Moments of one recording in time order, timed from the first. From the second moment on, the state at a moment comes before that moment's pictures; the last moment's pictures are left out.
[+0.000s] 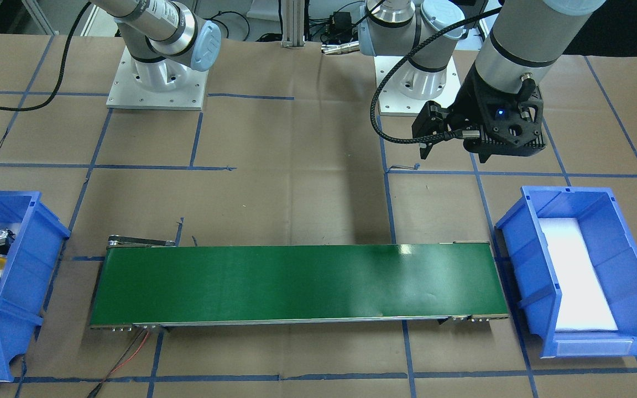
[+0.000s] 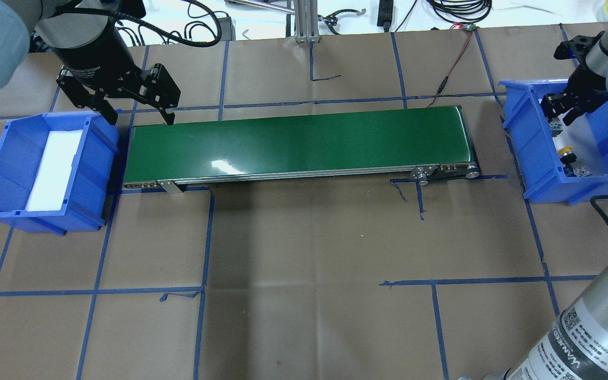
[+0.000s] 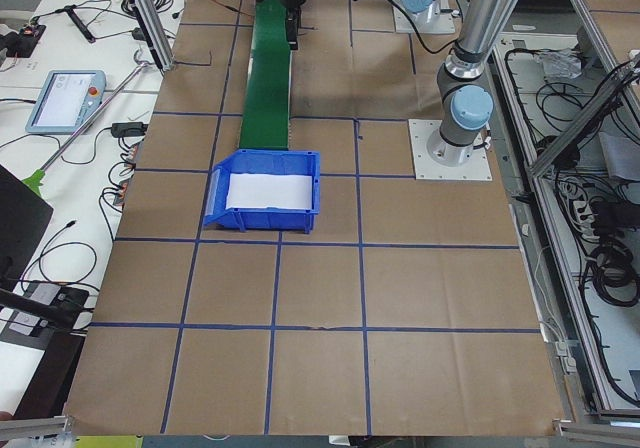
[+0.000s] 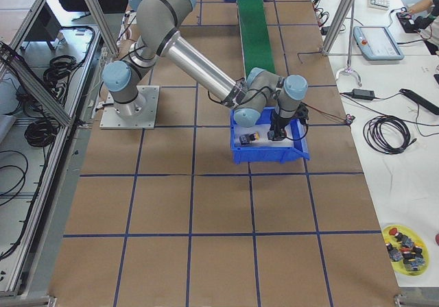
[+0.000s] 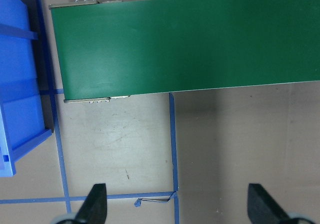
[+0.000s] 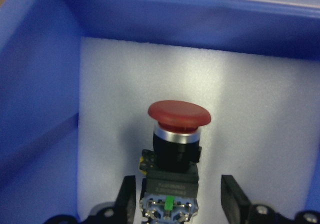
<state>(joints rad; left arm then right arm) -1.55 -1.64 -1.48 -1.63 1.58 0.07 1.10 -0.98 1.46 -2.02 -1.58 -0.58</state>
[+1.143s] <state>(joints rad) -1.55 -1.64 -1.48 -1.63 1.58 0.07 1.15 -1.29 1.44 -1.83 -1.58 -0.57</state>
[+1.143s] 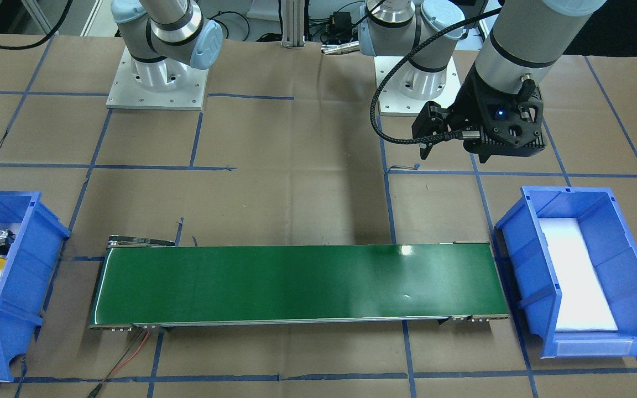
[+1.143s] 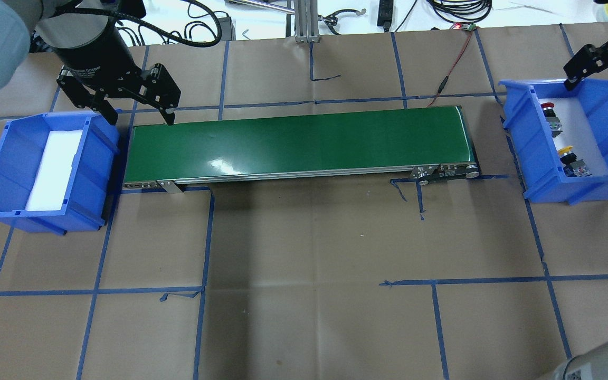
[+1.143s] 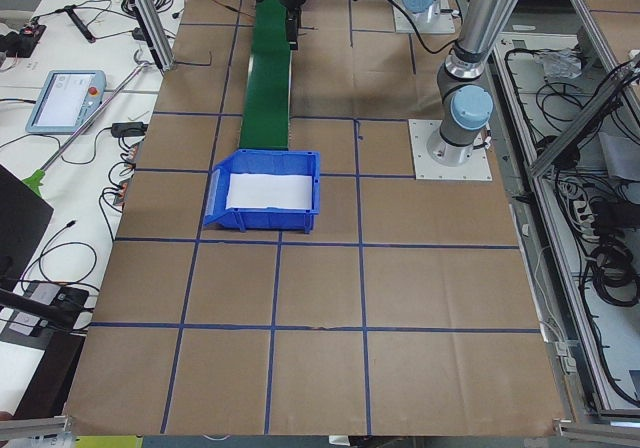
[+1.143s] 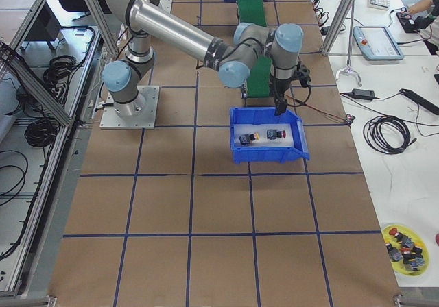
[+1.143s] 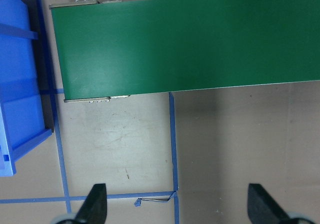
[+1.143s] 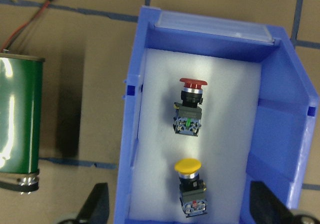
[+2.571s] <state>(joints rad) -1.55 -1.64 -1.48 -1.63 1.58 0.07 1.66 -1.56 1.55 -1.61 -1.58 0.13</state>
